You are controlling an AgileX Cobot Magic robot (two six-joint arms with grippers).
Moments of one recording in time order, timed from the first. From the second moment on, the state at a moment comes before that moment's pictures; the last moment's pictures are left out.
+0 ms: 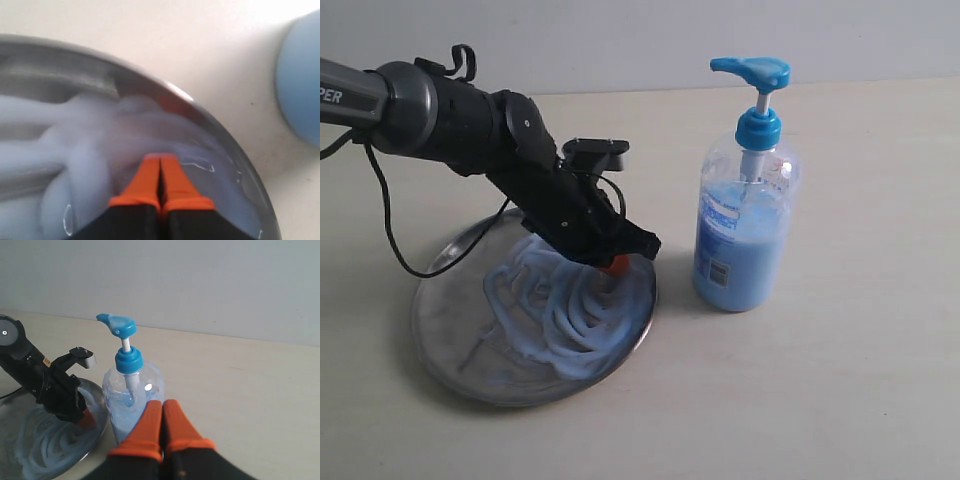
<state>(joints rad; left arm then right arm) -0.59 2.15 -1.31 -0.56 0.57 0.38 0.21 0.37 -0.51 0.35 0.57 -0.28</state>
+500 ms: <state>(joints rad) -0.59 2.14 -1.32 -0.36 0.60 0.28 0.21 0.37 -0.51 0.35 0.57 -0.28</state>
